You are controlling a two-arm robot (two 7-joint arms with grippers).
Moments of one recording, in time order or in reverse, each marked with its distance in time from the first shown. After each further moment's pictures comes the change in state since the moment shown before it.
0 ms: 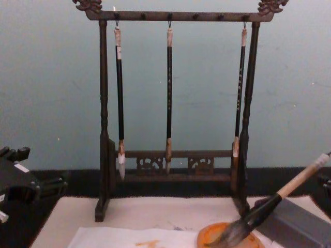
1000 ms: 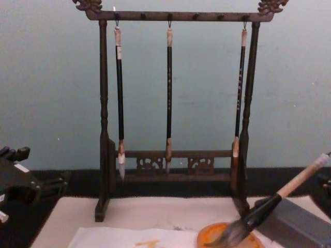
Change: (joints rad) left arm 0.000 0.000 0.000 0.000 0.000 0.000 0.000; right arm 0.000 0.000 0.000 0.000 0.000 0.000 0.000
